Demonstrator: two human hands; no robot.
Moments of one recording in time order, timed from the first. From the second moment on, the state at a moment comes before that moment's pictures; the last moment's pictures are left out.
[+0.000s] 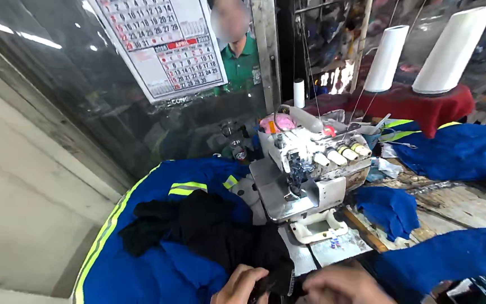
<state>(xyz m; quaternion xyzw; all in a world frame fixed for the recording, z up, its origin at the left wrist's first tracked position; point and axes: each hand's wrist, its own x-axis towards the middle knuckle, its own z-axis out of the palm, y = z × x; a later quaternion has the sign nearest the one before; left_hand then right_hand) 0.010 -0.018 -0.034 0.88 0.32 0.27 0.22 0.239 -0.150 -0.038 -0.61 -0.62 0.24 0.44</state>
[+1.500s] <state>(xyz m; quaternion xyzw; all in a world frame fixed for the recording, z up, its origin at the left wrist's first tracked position) 0.042 -0.108 -0.025 0.80 0.33 0.24 0.43 0.270 -0.187 -0.071 -0.64 -0.51 0.28 0.51</state>
